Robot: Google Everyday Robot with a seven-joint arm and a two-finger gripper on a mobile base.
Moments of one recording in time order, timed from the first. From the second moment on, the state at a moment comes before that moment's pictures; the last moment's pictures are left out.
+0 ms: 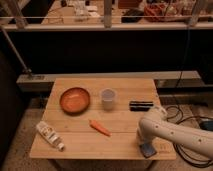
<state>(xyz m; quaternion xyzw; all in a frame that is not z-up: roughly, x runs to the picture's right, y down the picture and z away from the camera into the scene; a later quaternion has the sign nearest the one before) 0.232 0.288 0.783 -0.21 -0.25 -0.75 0.58</state>
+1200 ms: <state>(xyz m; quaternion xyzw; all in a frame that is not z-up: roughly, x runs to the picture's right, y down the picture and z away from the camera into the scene) 0.112 0.210 0.838 -0.17 -0.28 -0.77 0.55</state>
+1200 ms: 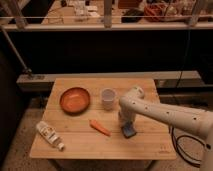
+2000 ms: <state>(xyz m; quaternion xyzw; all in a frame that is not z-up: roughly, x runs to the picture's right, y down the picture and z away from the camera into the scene) 0.155 0.285 0.784 -0.19 -0.27 -0.78 0.53</state>
